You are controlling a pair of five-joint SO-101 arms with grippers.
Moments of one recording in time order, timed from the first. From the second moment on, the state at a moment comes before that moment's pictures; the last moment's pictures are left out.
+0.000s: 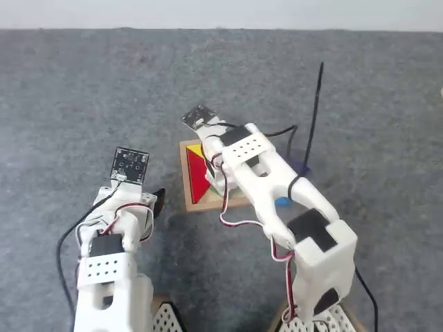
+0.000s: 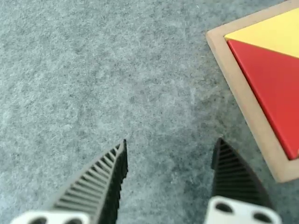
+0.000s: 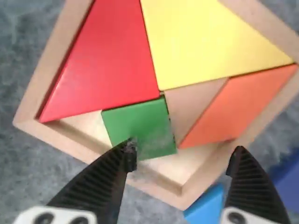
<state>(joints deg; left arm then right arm) -14.9 -61.0 88.8 33.0 -13.9 -35.2 20.4 6.5 66.0 9.8</state>
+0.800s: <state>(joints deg) -14.9 -61.0 88.8 33.0 -13.9 -27.6 -0.8 11.3 66.4 10.1</state>
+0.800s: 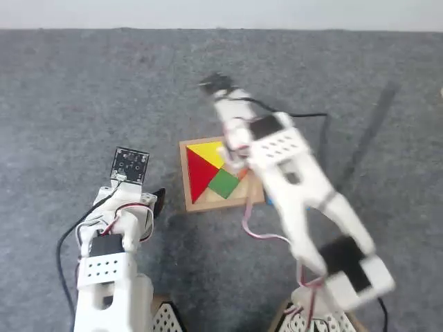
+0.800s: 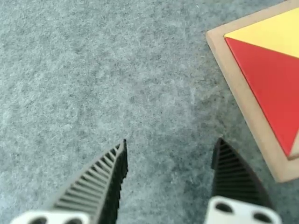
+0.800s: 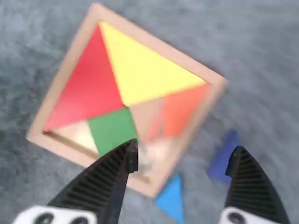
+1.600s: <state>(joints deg) -14.9 -61.0 89.7 33.0 -14.3 -11.5 13.5 18.5 55.6 23.5</state>
